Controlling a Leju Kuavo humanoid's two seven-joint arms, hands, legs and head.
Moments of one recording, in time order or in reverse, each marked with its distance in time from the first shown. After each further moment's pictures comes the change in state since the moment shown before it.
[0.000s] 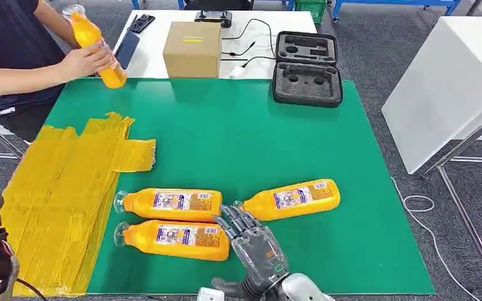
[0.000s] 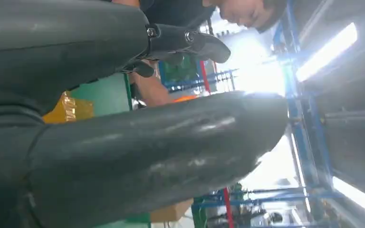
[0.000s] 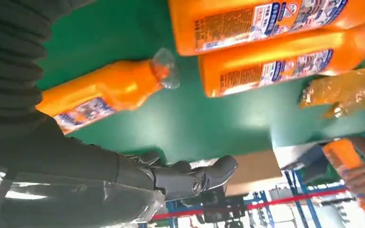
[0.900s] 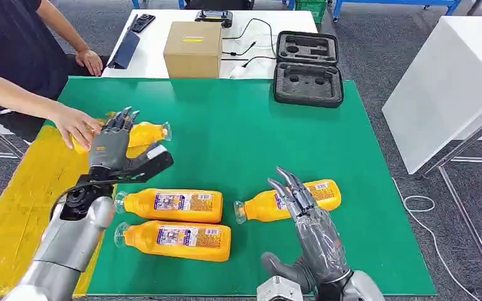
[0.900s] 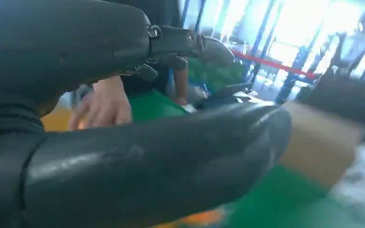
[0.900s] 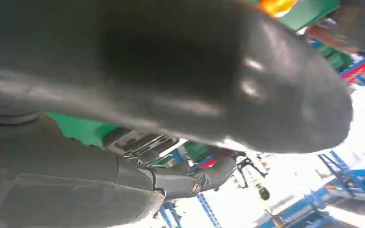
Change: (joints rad) left arm -0.471 -0.135 -0.522 0.817 -1.690 -0.008 0.407; right arm 0.144 -0.085 -0.216 -0.353 -0.252 -0.150 -0.188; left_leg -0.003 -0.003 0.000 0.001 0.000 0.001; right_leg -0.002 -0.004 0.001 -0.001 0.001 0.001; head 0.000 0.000
